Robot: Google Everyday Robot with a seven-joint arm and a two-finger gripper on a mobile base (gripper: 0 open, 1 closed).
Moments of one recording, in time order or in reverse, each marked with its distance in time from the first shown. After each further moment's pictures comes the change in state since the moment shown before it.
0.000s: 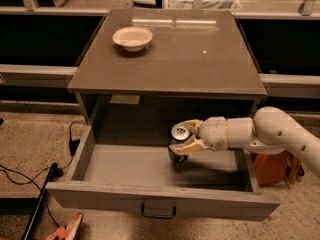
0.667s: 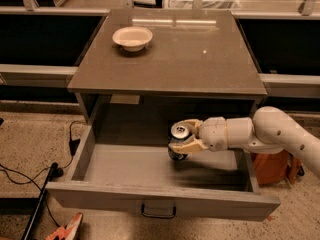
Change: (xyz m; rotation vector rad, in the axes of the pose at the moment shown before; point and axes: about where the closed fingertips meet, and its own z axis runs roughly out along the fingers) arm -0.001 0.001 0.002 -0.016 -0.010 0.001
